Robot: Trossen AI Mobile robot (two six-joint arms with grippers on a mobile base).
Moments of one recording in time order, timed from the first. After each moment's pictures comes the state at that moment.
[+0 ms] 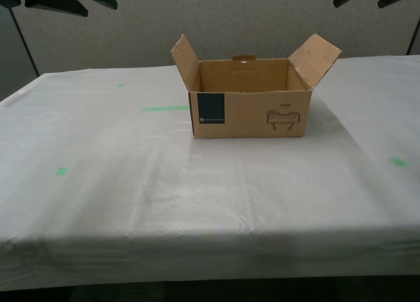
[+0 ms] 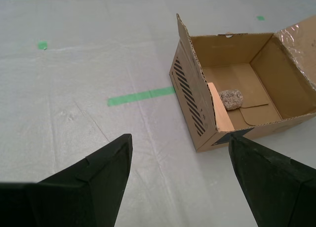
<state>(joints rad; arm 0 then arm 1) 0.30 1.15 0.96 -0.65 -0.10 0.03 -0.39 1.16 0.87 -0.37 0.07 -0.17</state>
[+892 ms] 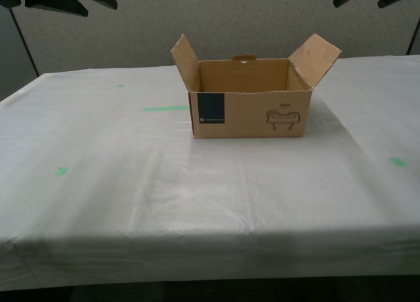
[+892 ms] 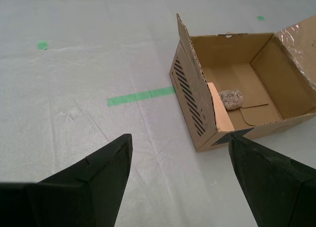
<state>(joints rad) 0.30 1.15 0.96 -0.65 -0.10 0.03 -0.39 1.16 0.87 -0.37 0.07 -0.17</state>
